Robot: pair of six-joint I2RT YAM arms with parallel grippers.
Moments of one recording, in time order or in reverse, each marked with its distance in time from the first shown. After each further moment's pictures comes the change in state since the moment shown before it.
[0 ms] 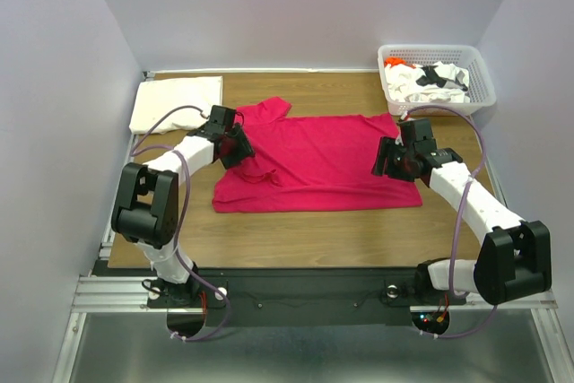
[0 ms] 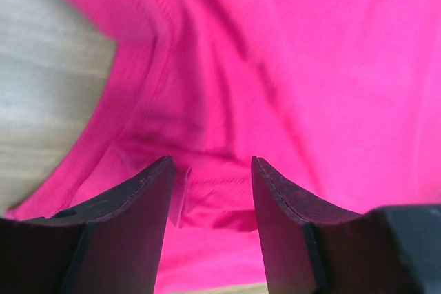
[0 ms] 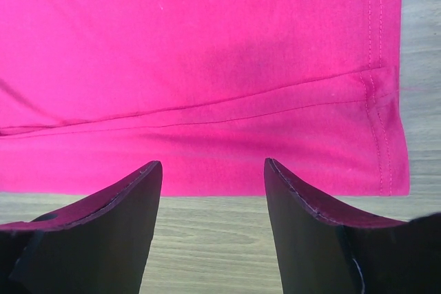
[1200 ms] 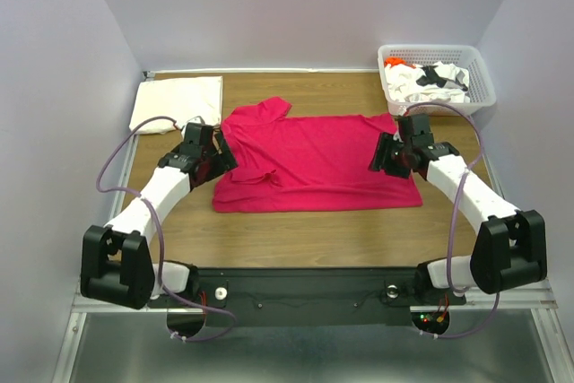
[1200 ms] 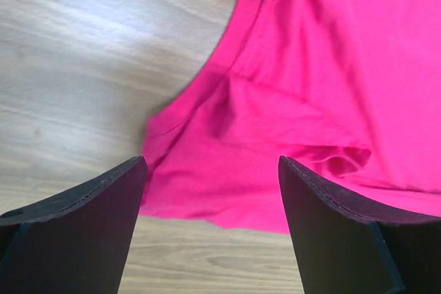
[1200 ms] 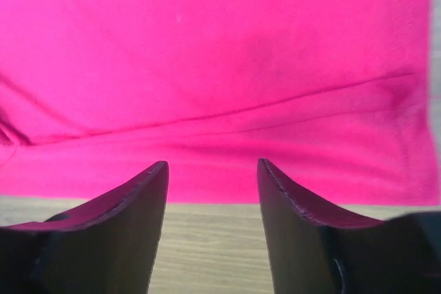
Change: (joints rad) left arm 0.046 -0.414 -0.205 -0.137 -0.153 0.111; right arm -0.025 0.060 0.047 0.003 -0.030 0.061
